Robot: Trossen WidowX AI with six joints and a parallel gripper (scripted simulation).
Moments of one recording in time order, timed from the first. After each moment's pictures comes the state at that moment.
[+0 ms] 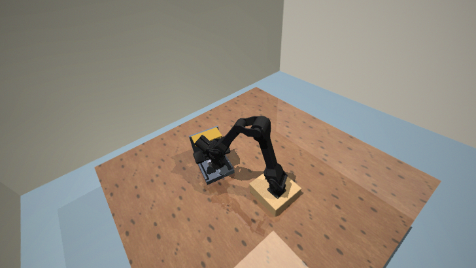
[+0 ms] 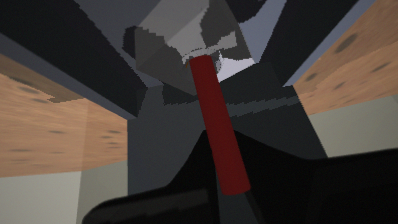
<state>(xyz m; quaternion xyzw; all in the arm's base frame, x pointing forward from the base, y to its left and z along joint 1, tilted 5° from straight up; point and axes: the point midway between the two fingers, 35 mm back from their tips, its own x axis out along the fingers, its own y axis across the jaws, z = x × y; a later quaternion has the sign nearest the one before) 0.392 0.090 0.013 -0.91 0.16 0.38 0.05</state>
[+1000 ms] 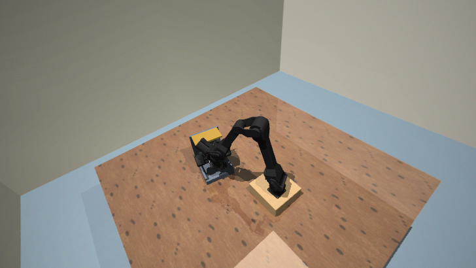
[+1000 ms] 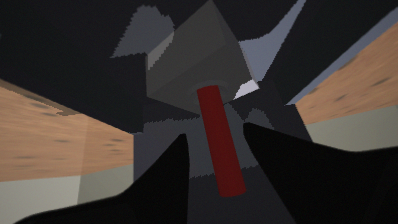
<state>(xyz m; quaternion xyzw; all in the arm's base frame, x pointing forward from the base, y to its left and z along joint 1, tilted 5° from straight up) 0.384 0.092 0.003 -0.91 0.16 0.39 0.05</state>
